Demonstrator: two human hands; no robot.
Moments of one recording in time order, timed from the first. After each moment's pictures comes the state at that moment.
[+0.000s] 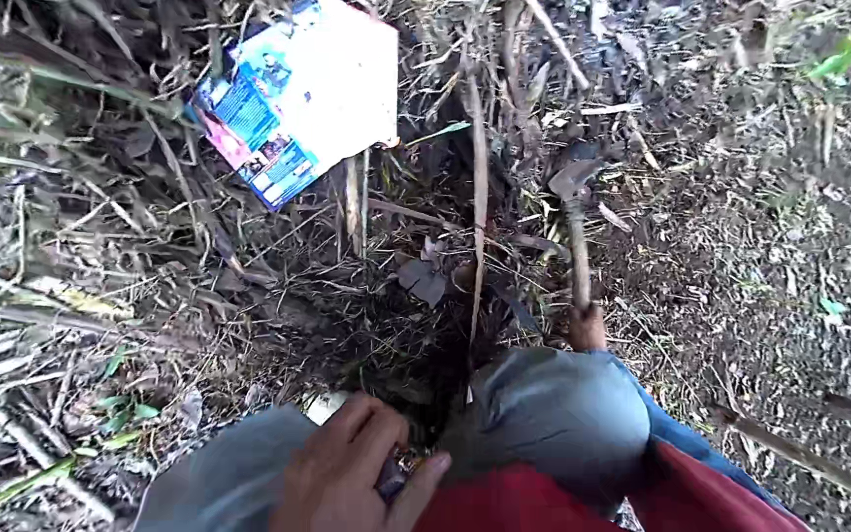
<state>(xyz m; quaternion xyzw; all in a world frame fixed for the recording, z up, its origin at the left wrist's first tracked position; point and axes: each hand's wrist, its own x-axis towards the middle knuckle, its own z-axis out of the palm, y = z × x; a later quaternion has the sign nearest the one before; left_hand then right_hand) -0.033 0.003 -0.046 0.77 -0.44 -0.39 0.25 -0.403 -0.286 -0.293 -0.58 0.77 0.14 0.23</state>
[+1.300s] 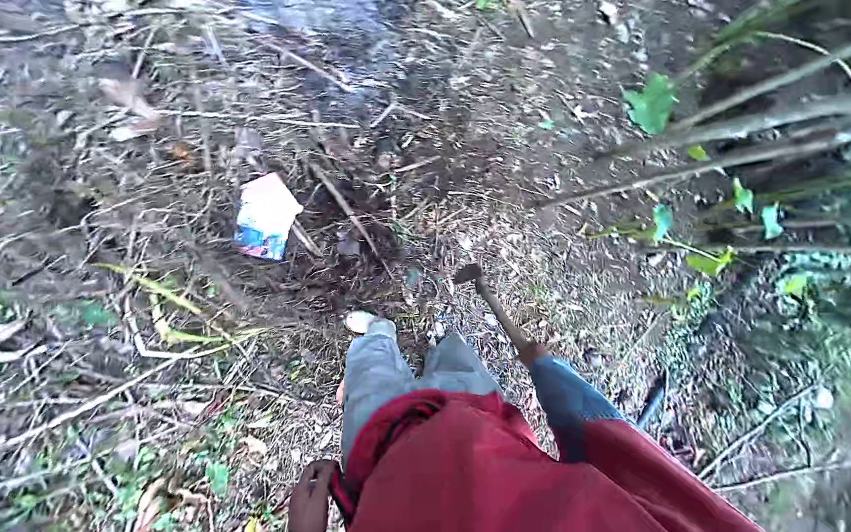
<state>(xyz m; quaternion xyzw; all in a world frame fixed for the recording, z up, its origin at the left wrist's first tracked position) -0.045 0.286 0.411 0.81 -0.23 -0.53 0.11 -0.539 0.101 0.335 -0.26 0.80 0.31 0.44</state>
